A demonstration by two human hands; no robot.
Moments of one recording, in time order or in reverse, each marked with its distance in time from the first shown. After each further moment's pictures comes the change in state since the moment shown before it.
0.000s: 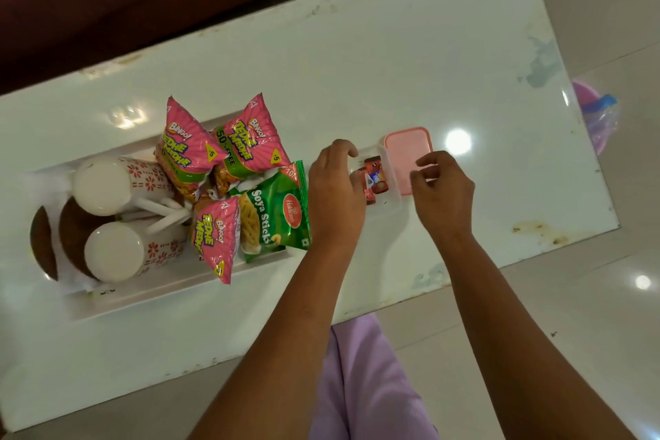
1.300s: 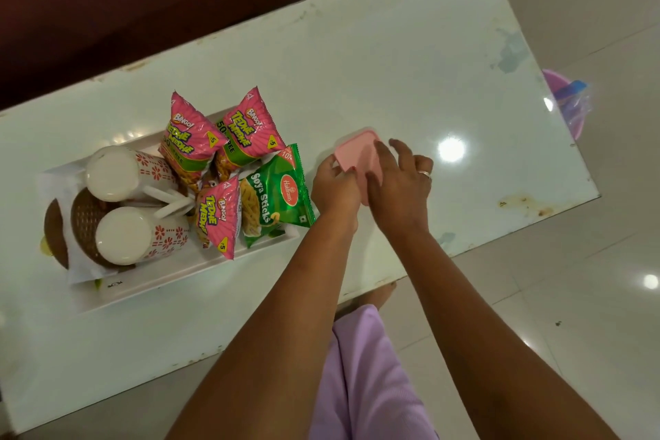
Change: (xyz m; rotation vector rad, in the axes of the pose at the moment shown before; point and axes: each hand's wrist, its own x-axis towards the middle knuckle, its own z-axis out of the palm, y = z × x) left_hand -0.021 0.004 0.013 -0.530 -0.098 -0.674; right_hand -0.045 0.003 0.032 -0.431 -0.011 -0.283
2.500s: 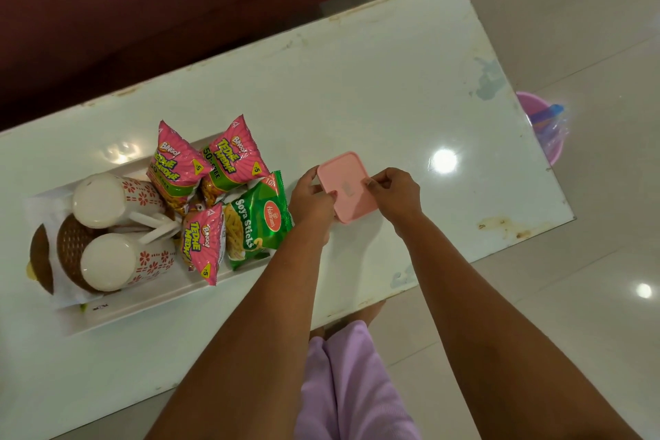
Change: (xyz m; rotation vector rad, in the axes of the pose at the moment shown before) left_hand 0.025 0.009 0.002 -0.047 -0.042 -0.091; right_hand 0.052 0.030 -0.010 0.611 -0.188 0.361
